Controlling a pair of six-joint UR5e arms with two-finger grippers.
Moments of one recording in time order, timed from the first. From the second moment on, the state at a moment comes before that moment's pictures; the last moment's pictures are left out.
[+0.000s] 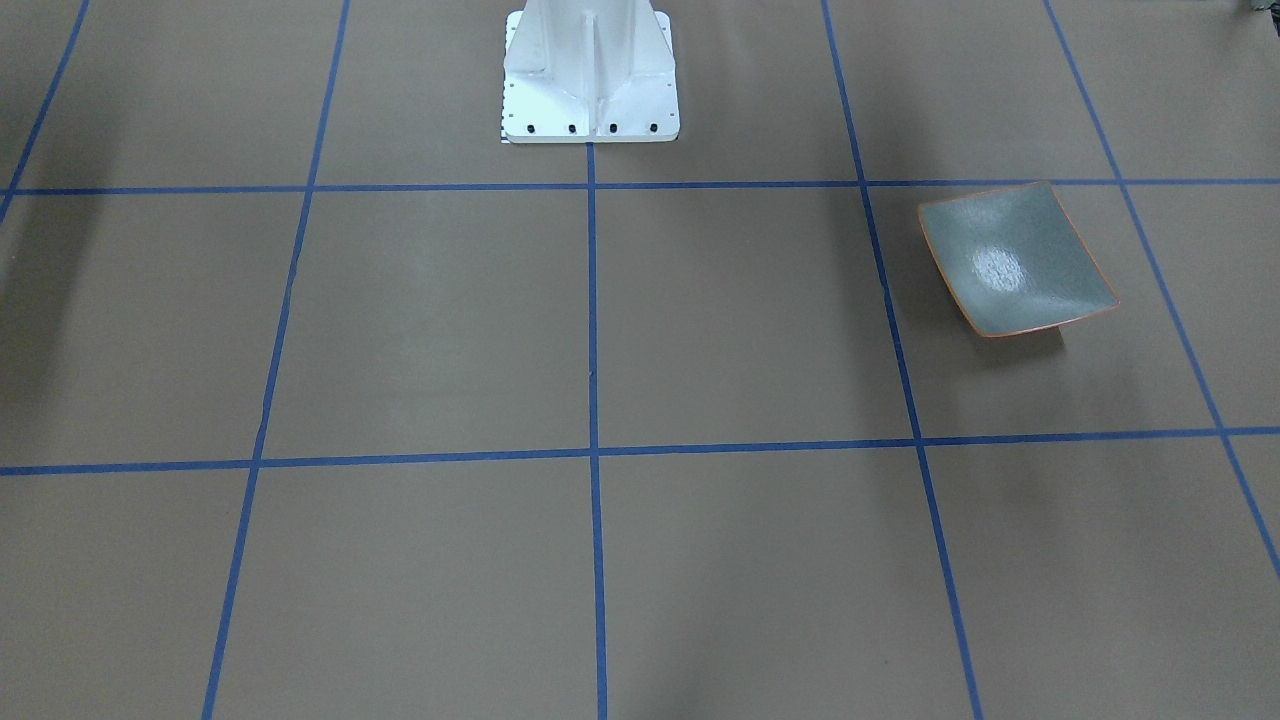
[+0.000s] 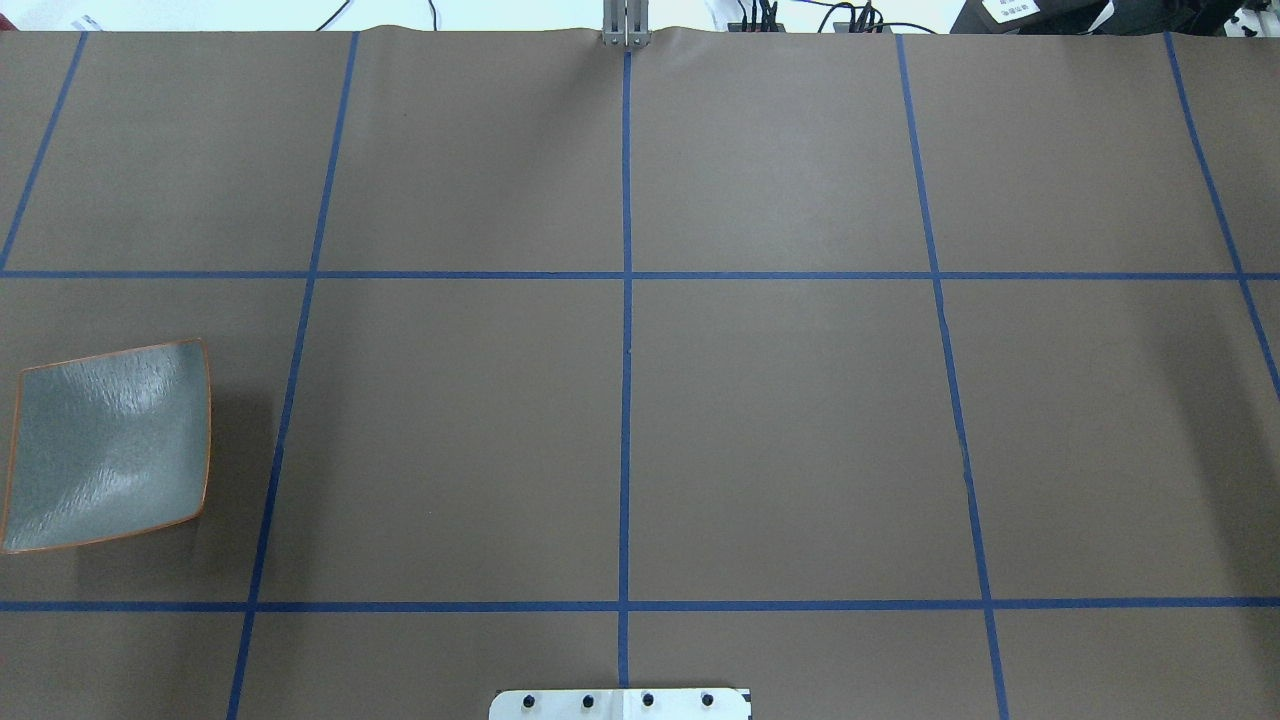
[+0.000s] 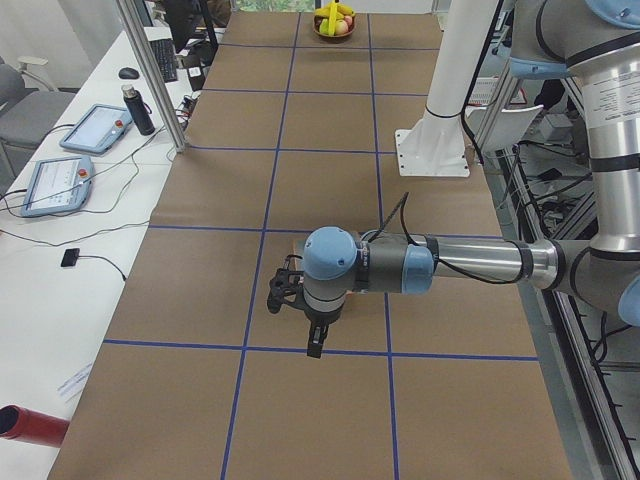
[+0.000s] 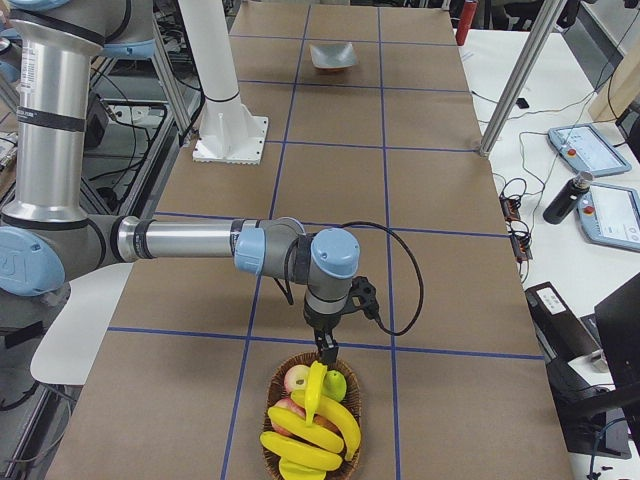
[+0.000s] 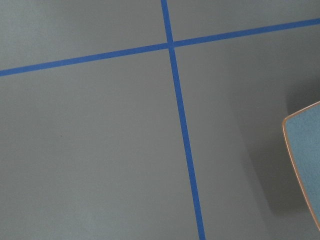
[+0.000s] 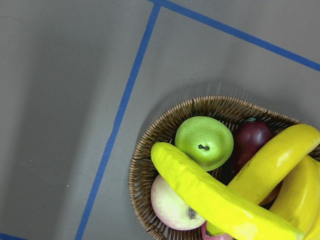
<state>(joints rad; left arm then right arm) -1.63 -1.32 -1.88 -1.56 -2.36 0.18 1.60 -1.74 1.80 -1.76 2.20 -0.44</state>
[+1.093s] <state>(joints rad) -1.63 -1.33 -1.88 -1.58 -2.36 0.19 1.60 -1.65 1.82 -1.64 2.21 -0.43</state>
